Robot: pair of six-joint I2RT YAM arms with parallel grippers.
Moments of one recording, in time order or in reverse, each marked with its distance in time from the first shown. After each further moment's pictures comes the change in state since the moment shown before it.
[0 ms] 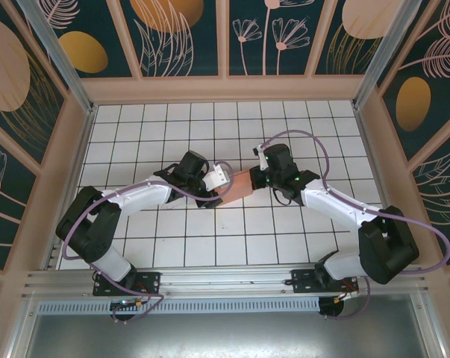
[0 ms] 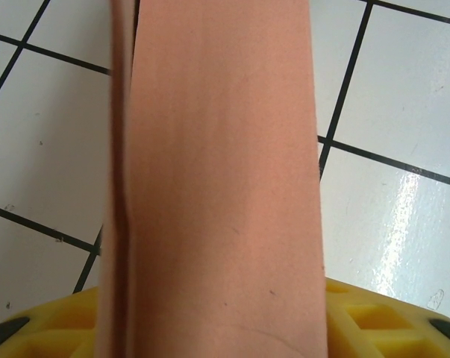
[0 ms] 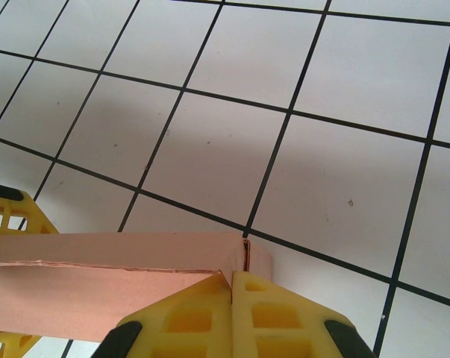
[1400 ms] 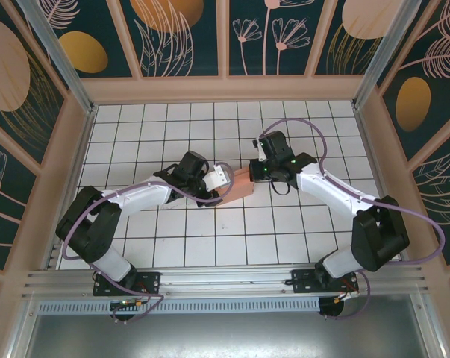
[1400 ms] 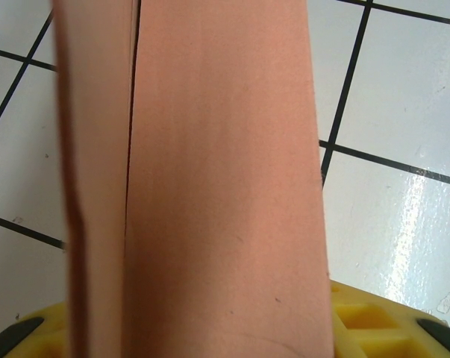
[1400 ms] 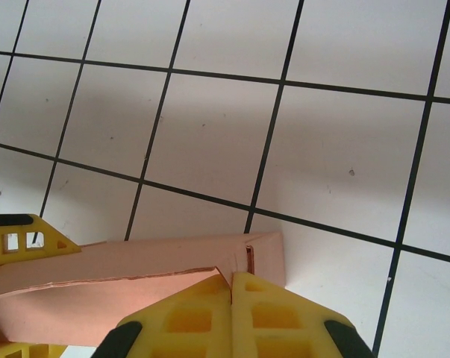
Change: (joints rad) left arm 0.000 0.000 -0.009 0.030 0.001 0.032; right arm -0.024 0.101 0.222 -0.272 -0.034 0.095
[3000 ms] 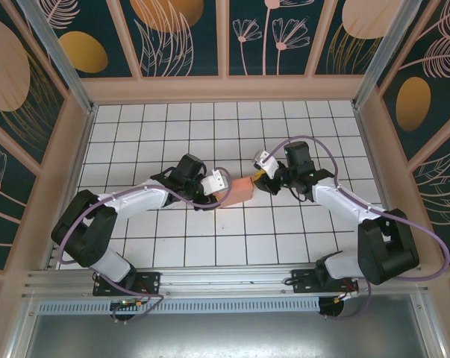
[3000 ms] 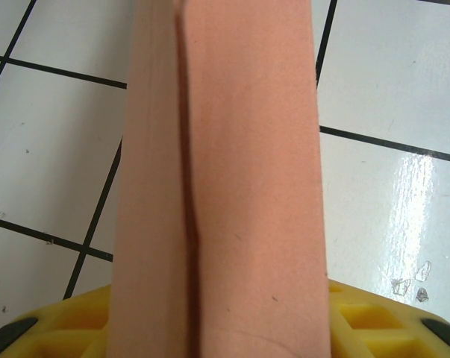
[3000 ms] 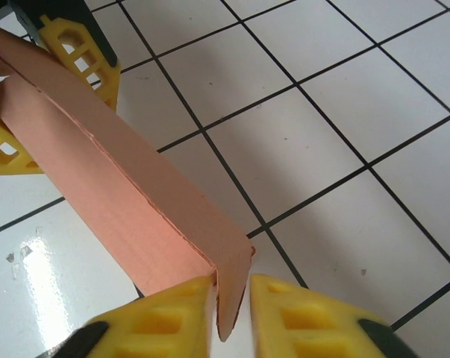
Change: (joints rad) left arm 0.000 -0.040 -0.047 -0.003 0.023 0.052; right arm -0.178 -0.114 -0.270 0.260 -0.442 -0.863
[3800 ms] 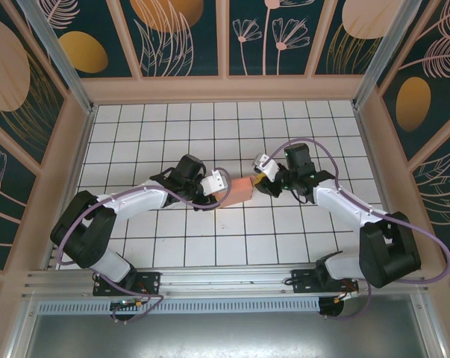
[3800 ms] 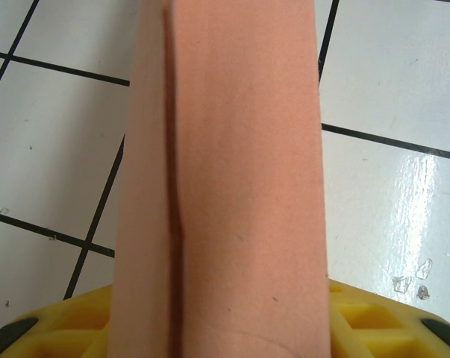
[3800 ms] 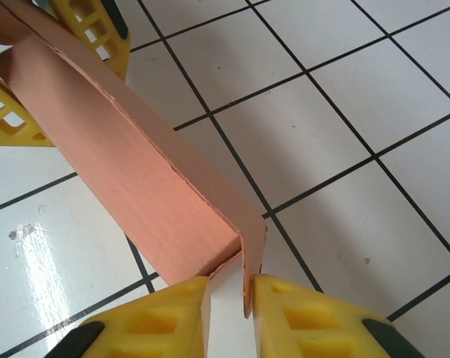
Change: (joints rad) left arm 0.000 -0.009 -0.007 0.003 -0.010 -0.003; right arm 0.006 -0.021 -0.012 -0.039 0.010 -0.055
